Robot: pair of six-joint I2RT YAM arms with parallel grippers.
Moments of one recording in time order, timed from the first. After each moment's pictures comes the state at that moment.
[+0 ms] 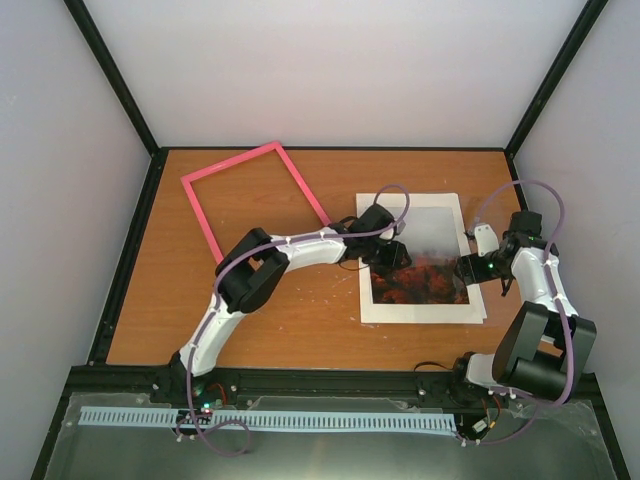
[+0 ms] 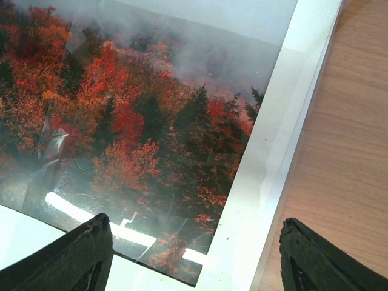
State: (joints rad) left arm -0.88 2.30 1.68 -0.18 0.41 -0.66; right arm -0.35 1.33 0.86 -0.79 -0.33 -0.60
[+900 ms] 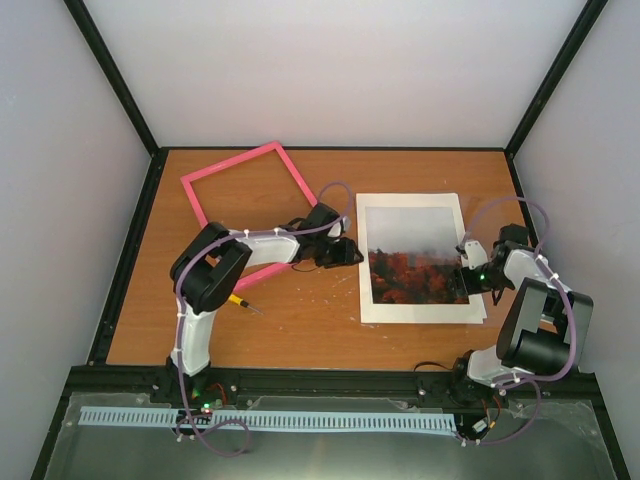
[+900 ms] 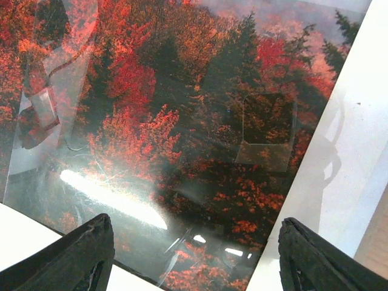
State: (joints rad) left arm -0.70 2.03 1.23 -0.09 0.42 -0.70; right arm -0.35 1.45 0.76 -0.71 -0.37 -0.60
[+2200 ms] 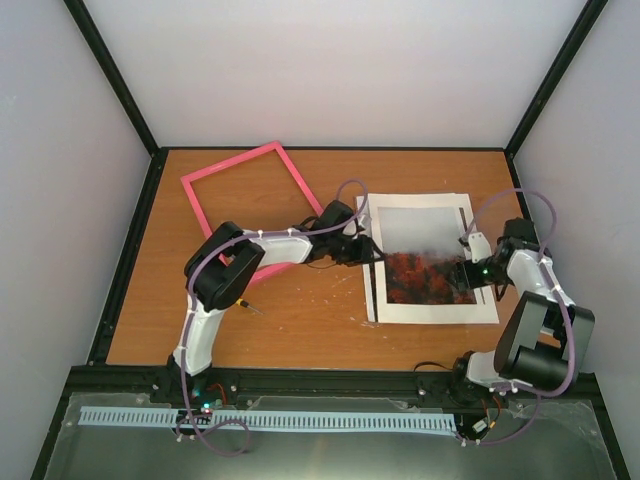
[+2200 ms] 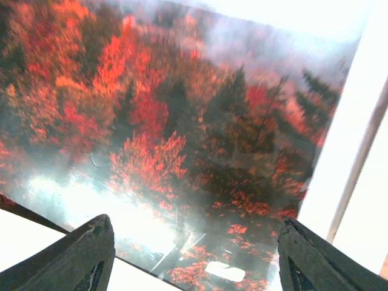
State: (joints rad) left arm -0.76 2.11 1.31 0.04 0.57 -0.77; right arm -0.35 1.40 0.79 -0.74 -0.39 -0.60
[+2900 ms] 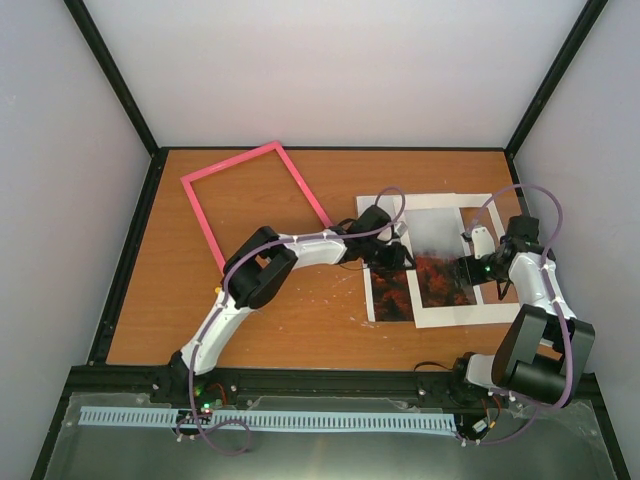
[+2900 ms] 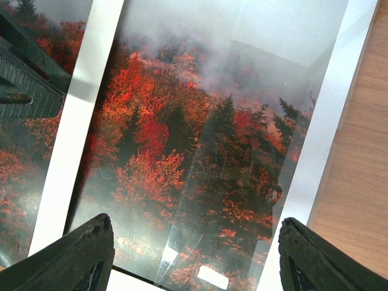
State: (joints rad) left arm -0.87 2.37 1.69 -0.07 0.60 -0.74; right arm -0.35 1.31 0.81 -0.74 -0.40 -0.58
